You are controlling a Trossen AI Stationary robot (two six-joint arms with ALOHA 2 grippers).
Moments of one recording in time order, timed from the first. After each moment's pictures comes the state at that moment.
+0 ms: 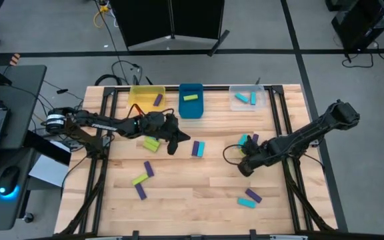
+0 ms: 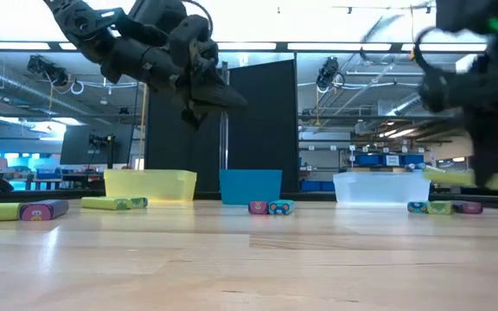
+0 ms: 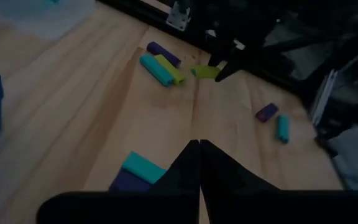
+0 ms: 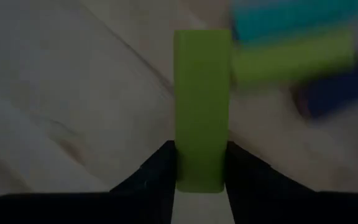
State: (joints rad) left arm 0.16 1.45 0.68 0.40 0.20 -0.39; right arm 0.38 1.28 0.69 -0.81 0.21 1.22
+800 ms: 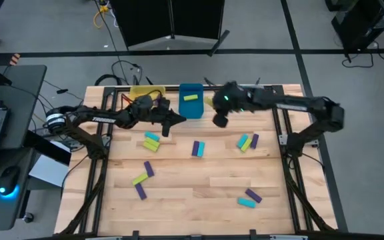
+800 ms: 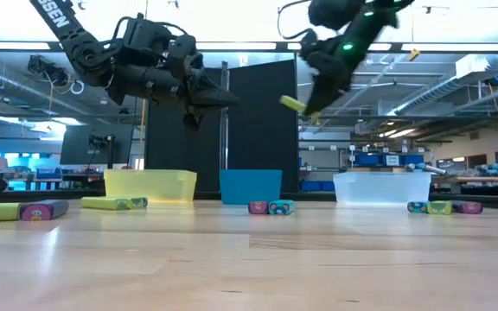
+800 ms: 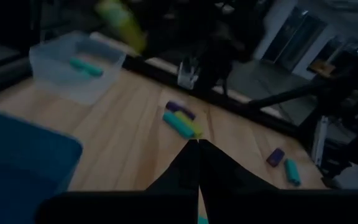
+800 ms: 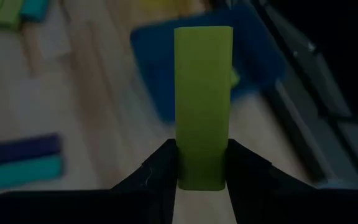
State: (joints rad) left arm 0.42 1.45 0.58 0.72 0.44 -0.33; right arm -0.35 1.51 1.22 -0.60 0.17 -0.05
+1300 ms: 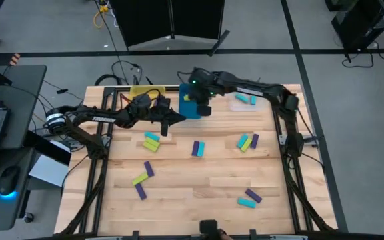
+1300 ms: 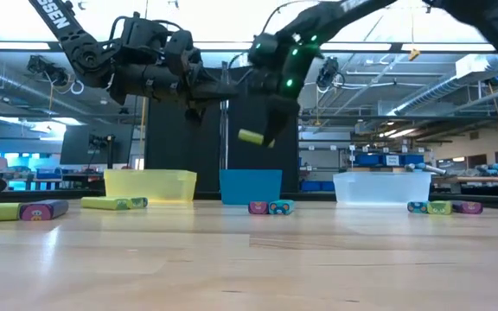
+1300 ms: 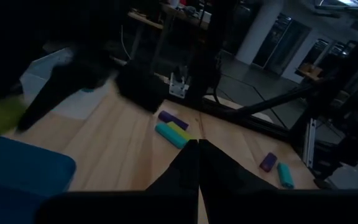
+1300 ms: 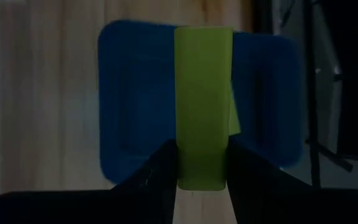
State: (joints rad) left arm 0.43 1.45 0.58 0.77 0.48 -0.32; right arm -0.46 2.05 1.80 -0.85 0.07 -0.48
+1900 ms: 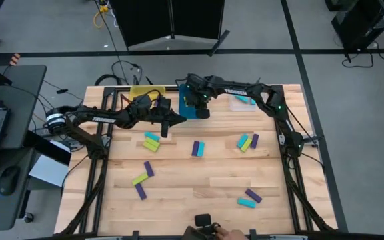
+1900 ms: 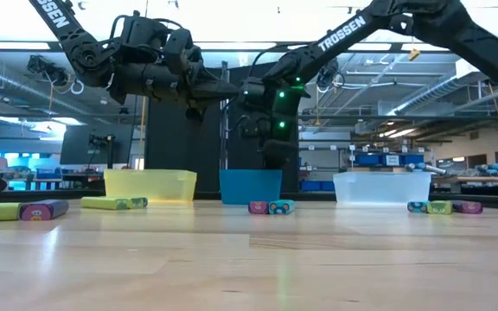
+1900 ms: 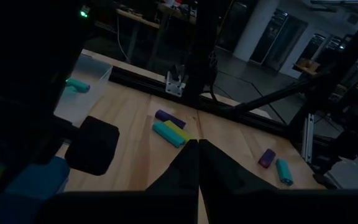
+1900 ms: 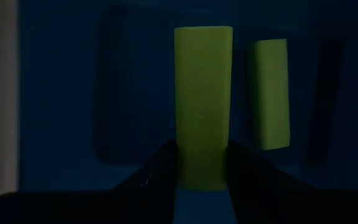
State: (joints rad) left arm 0.42 1.45 0.58 0.77 0.48 -0.30; right arm -0.49 2.24 1.83 -0.83 0.02 -0.59
